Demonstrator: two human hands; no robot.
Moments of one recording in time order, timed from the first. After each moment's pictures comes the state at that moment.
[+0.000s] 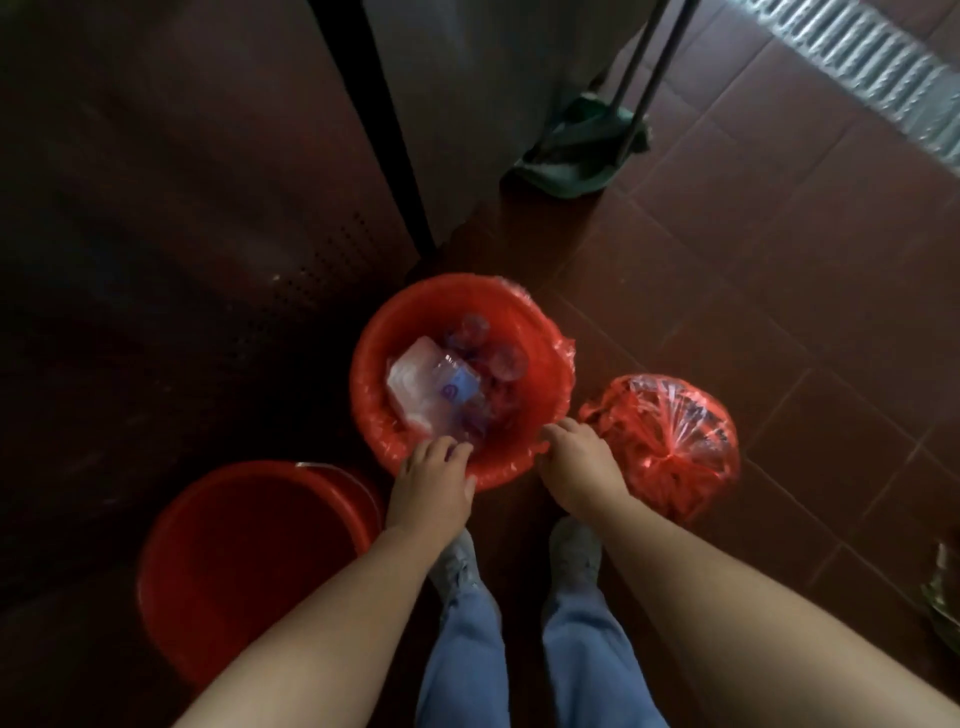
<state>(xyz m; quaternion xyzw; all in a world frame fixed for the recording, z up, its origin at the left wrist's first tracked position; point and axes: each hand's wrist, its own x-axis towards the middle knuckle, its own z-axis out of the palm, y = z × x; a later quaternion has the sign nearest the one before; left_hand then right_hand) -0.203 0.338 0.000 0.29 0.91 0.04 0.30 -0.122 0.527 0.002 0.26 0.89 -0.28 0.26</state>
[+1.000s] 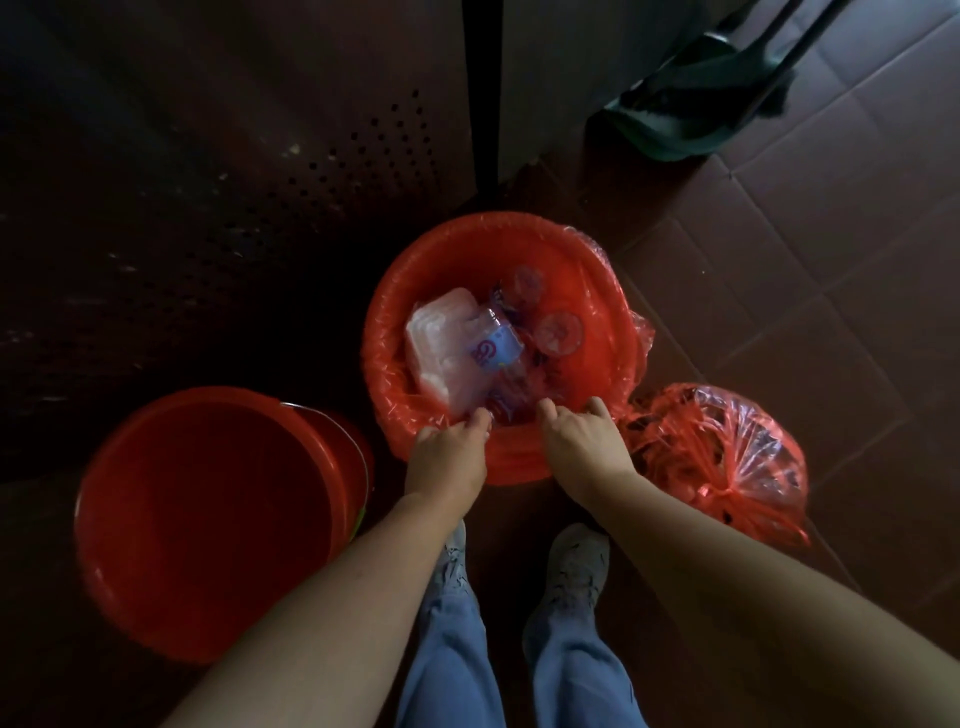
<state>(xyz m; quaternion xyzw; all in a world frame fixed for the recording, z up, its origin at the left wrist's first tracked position) -0.194 0.342 -0.108 0.21 0.93 0.10 0.28 -0.153 0.515 -0.095 0.00 0.96 -0.10 0.26</state>
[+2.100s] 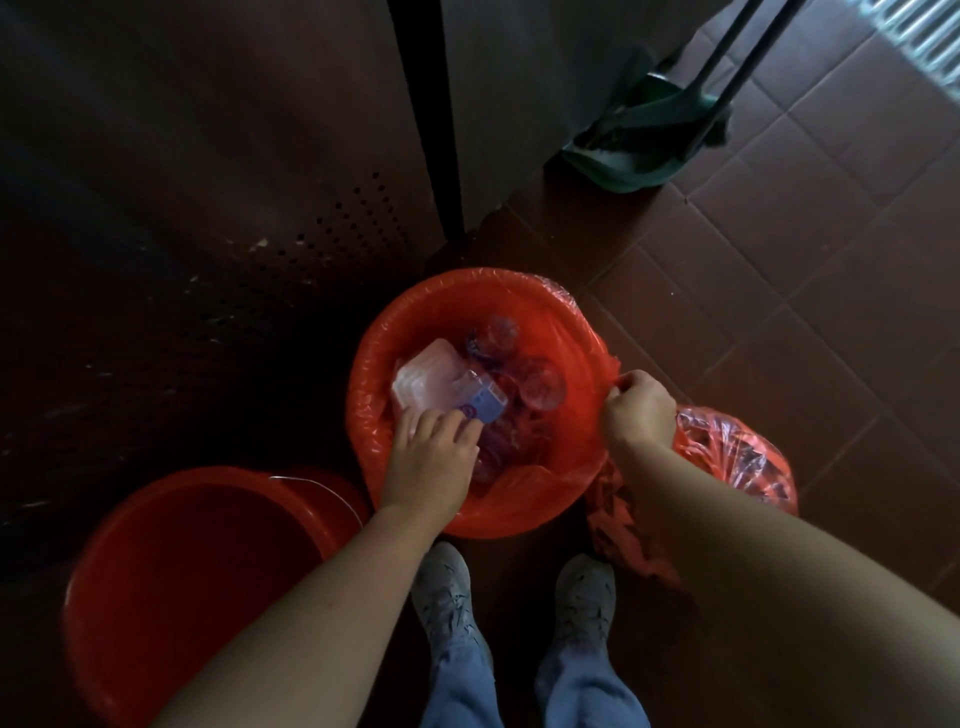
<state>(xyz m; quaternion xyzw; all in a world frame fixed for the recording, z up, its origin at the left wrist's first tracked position) -0.252 0.345 -0.090 0.36 0.92 0.04 0.12 -0.206 0.589 -0.091 0.56 0.76 -0.31 0.13</state>
